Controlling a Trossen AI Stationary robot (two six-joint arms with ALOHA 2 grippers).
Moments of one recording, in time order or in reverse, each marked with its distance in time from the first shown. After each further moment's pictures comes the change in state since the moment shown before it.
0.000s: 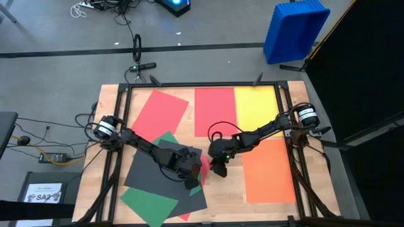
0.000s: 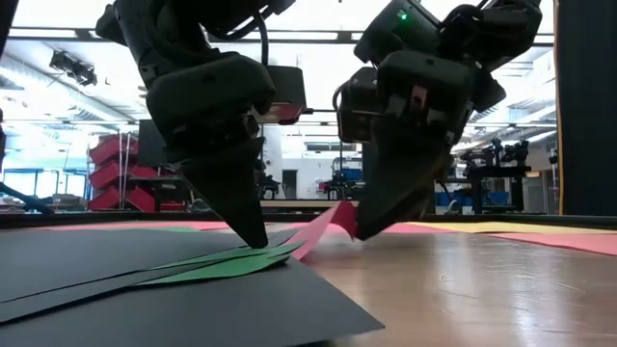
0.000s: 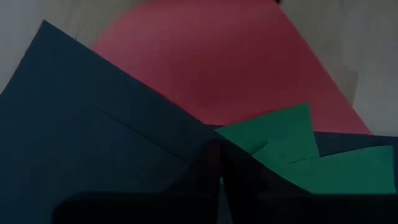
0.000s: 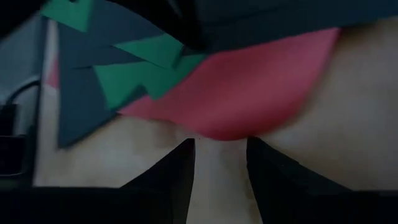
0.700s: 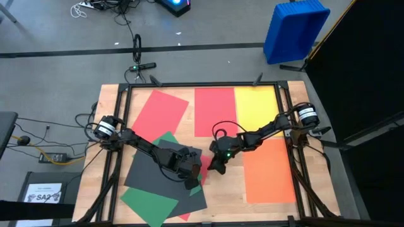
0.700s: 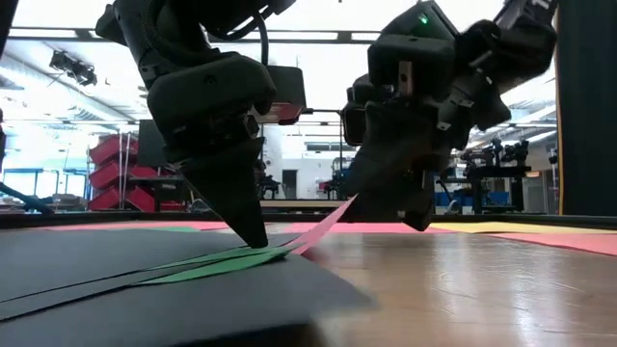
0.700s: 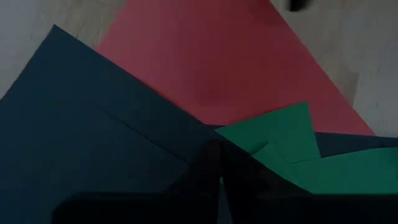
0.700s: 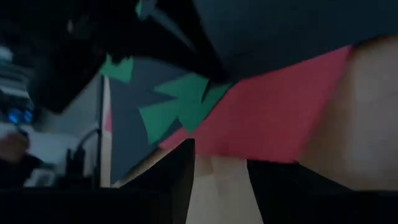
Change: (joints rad) left arm -0.001 0.001 -0.001 -0.003 0.001 -0.007; right arm -0.020 -0.002 -0.125 0.336 -0.051 0.250
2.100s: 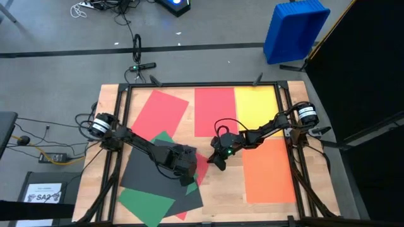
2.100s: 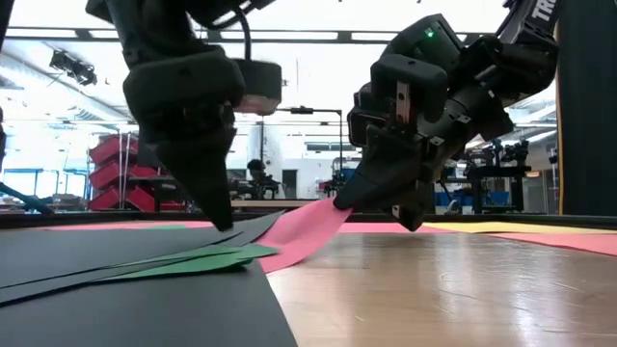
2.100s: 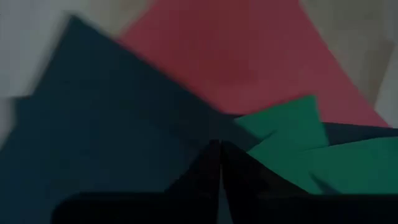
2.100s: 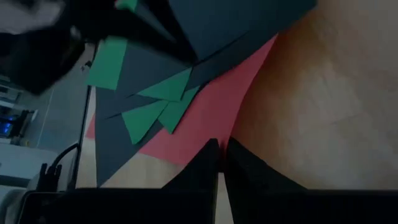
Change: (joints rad) left arm -0.003 -0.097 -0.006 -0.165 -0.021 -0.035; right arm -0.033 -0.002 -0.058 0.099 0.063 -0.082
